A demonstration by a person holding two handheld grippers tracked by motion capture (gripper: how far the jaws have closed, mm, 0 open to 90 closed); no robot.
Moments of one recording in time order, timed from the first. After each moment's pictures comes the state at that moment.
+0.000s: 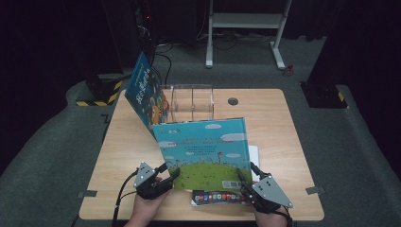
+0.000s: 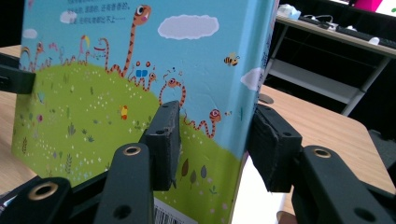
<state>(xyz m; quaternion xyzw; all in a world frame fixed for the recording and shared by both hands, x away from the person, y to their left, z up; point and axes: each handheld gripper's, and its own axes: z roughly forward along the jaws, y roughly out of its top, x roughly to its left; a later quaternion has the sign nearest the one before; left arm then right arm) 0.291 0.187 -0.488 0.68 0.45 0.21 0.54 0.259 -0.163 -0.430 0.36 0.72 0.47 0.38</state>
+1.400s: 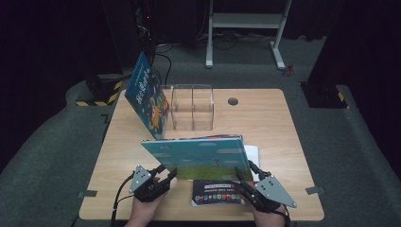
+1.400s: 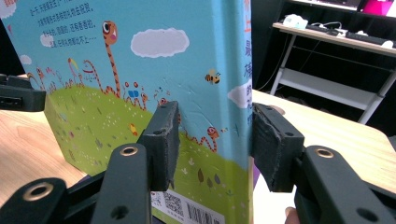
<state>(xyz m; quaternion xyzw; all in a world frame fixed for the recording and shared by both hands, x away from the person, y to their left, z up) 0.284 0.194 -0.493 0.67 0.43 0.23 0.56 0.260 -0.163 -0.426 0.35 0.70 0.51 0.36</state>
